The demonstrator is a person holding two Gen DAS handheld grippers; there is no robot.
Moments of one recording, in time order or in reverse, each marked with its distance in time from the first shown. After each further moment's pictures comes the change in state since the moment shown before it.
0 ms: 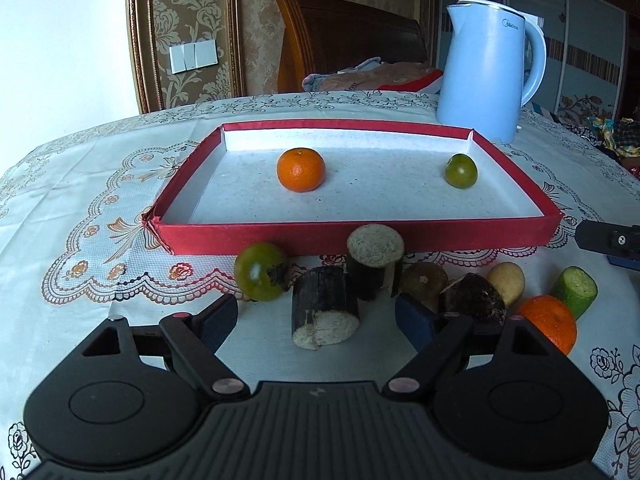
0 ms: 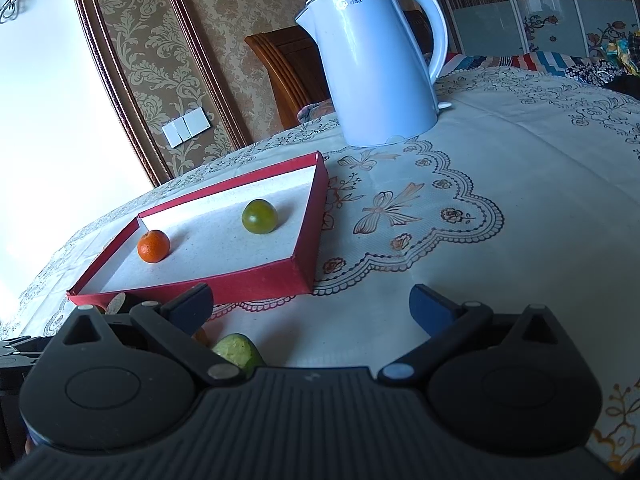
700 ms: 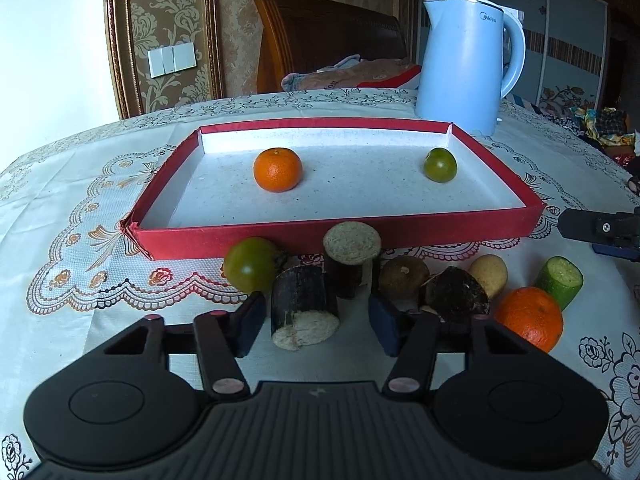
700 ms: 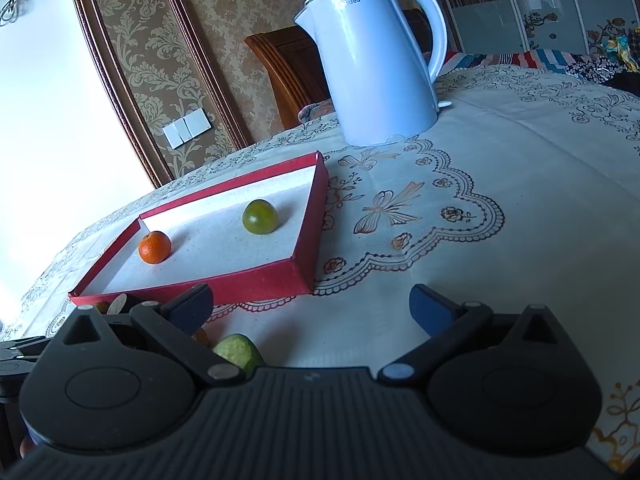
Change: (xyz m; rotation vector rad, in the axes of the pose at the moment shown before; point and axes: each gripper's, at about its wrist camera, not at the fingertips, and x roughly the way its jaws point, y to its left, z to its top) left arm 0.002 -0.006 0.000 0.037 0.003 -0.046; right arm 0.000 -0.002 0.000 0.010 0.000 0.006
